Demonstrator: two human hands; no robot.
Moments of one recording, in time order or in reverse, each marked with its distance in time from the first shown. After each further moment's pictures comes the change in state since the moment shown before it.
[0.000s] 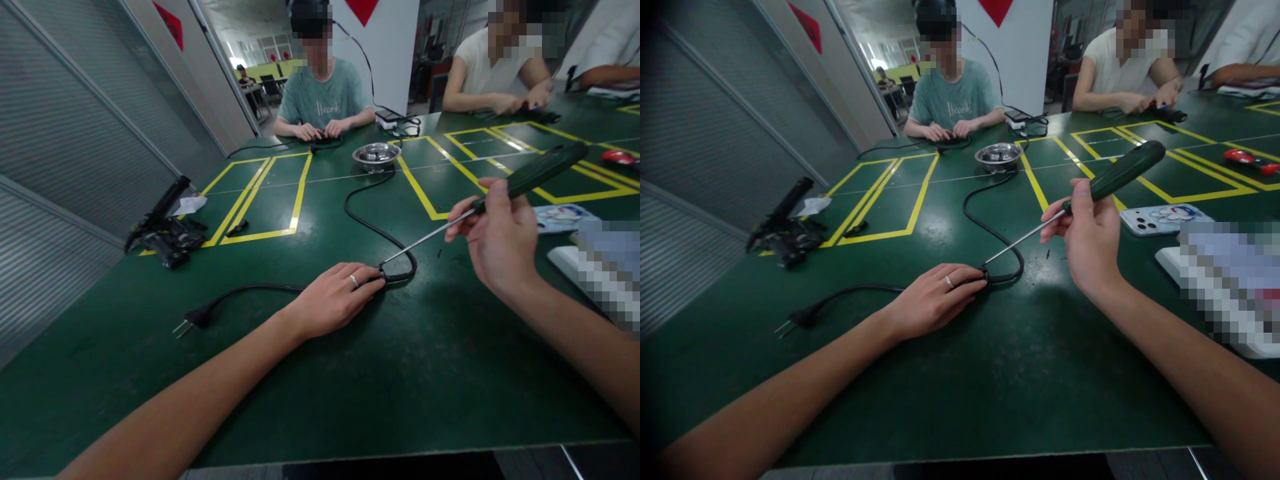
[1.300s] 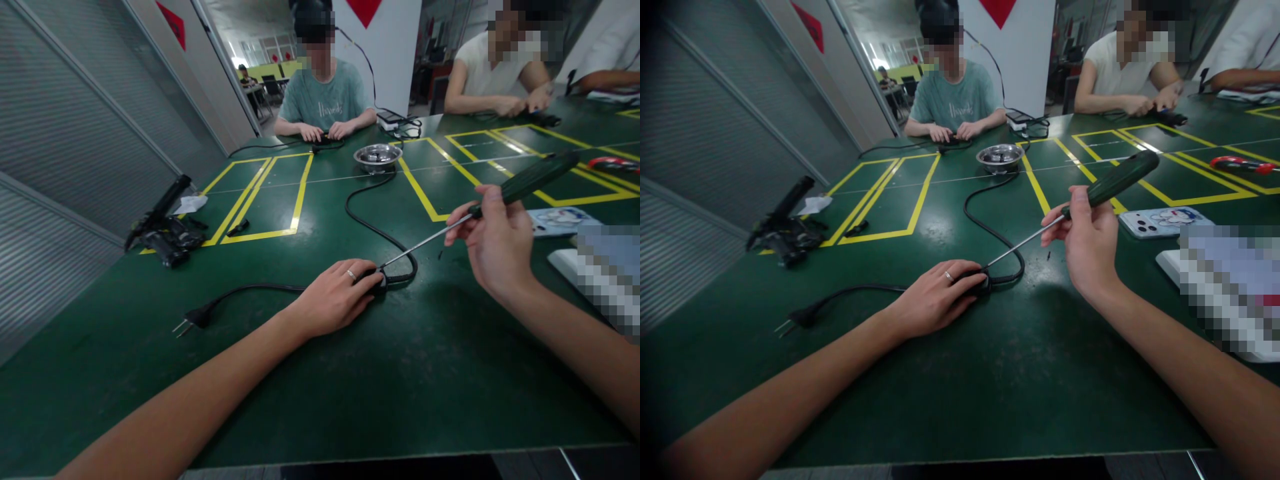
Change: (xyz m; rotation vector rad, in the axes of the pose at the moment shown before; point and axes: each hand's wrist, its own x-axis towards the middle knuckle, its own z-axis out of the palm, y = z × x) left_hand 0.003 0.002 0.000 -0.043 0.002 -0.093; right_hand -0.002 0.005 -0.004 -0.028 0.004 0.019
